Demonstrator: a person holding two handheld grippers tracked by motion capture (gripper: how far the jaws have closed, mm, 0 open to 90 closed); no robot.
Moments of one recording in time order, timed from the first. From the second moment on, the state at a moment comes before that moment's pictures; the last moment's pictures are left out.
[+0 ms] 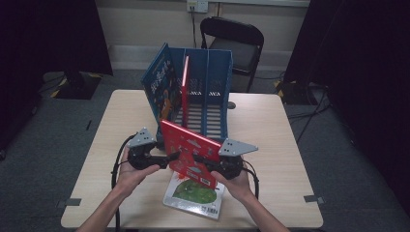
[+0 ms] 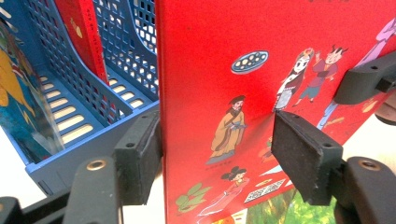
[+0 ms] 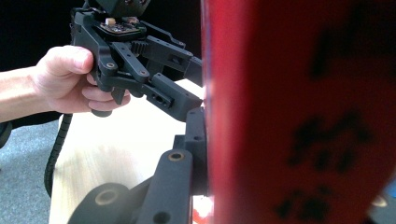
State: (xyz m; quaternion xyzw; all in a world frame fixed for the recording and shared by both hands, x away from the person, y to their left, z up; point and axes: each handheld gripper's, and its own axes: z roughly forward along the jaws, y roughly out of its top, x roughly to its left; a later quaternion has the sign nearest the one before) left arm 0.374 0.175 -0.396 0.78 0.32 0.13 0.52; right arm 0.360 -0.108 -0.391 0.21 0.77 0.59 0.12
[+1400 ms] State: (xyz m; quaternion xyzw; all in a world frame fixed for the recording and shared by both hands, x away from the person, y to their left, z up) left arm 0.362 0.203 -0.447 0.80 0.39 0.12 0.44; right arm 0.359 -0.131 -0.350 0.26 0.75 0.59 0.15
